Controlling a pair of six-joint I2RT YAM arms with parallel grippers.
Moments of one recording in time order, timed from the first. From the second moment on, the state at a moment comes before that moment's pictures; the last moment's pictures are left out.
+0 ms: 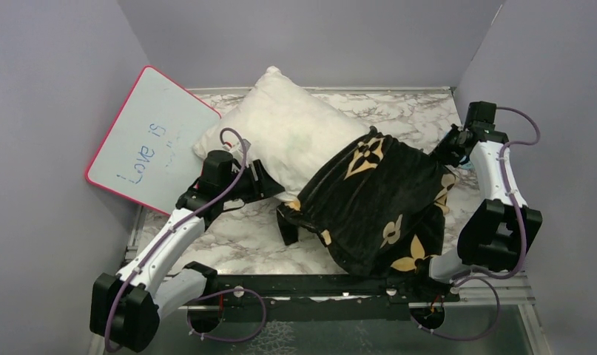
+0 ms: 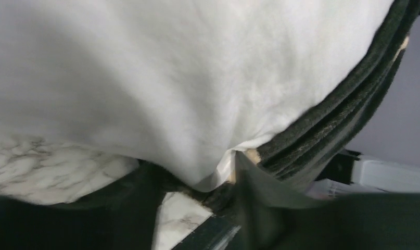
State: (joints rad) left arm -0.37 1.03 0.66 -0.21 0.48 -0.70; right arm -0.29 1.46 1.24 -0.75 -0.16 0.49
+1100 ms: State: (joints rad) left arm -0.56 2.18 2.23 -0.71 0.38 0.04; right arm -0.25 1.31 1.09 -0.67 -0.23 0.56
